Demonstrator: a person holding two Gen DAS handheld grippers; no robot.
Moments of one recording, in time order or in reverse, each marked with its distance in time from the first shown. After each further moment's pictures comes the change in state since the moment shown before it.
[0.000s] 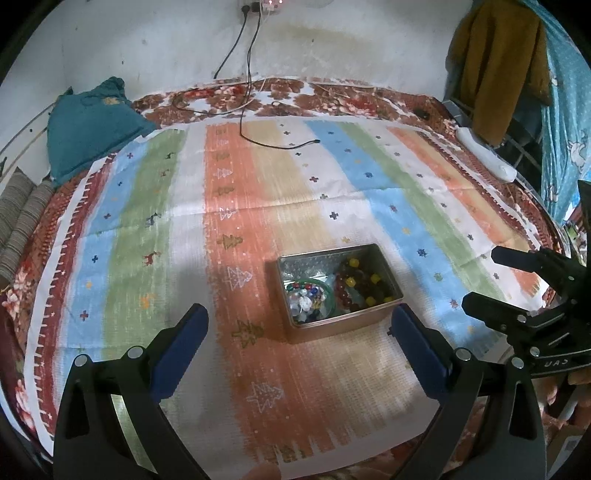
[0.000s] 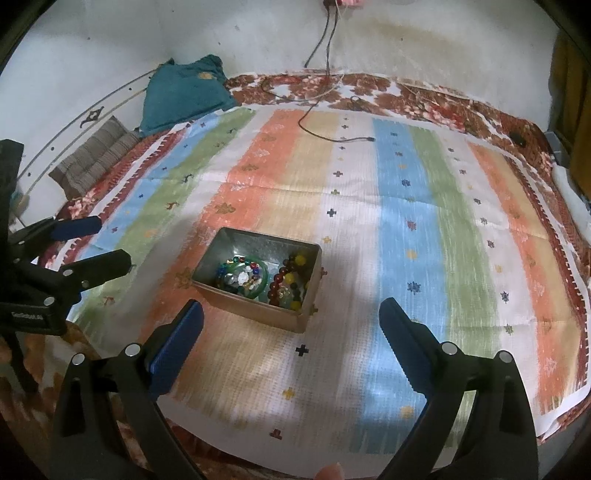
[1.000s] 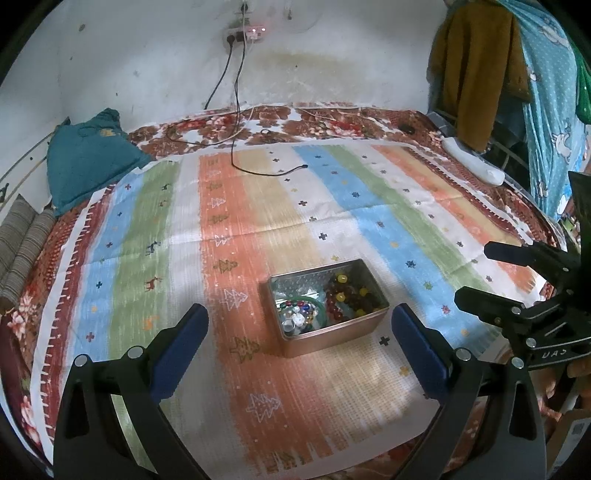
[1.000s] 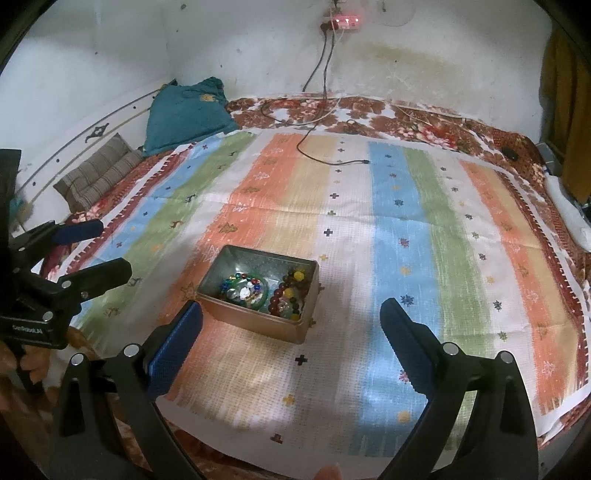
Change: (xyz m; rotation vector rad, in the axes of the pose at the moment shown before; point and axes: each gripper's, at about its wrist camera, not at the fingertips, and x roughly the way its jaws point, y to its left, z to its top) left arm -0.021 -0.017 -0.008 0.060 -0.104 0.001; right arm -0.018 0.003 -0.005 -0.001 -0.092 -0.013
